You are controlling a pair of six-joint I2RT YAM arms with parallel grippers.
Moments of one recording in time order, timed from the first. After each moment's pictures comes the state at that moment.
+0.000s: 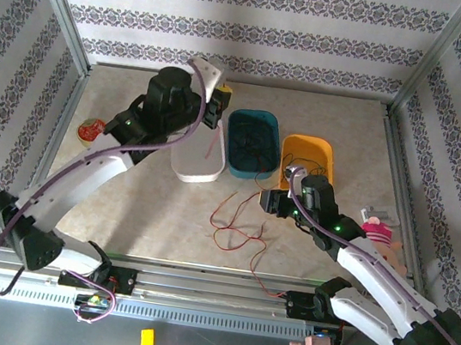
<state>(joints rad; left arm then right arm) -0.58 1.42 1.51 -0.35 -0.01 -0.07 0.53 0.93 0.58 -0.28 -0.18 0.40</state>
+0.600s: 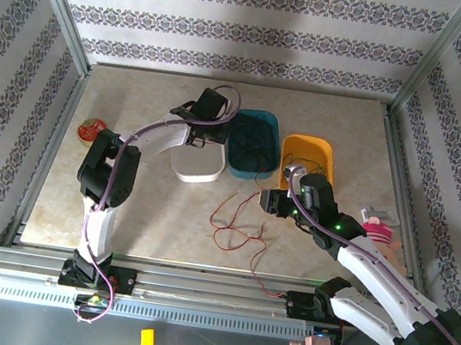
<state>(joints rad) -0.44 2.01 1.56 -0.41 0.04 -0.26 0.55 0.93 0.61 -0.33 -0.16 0.39</state>
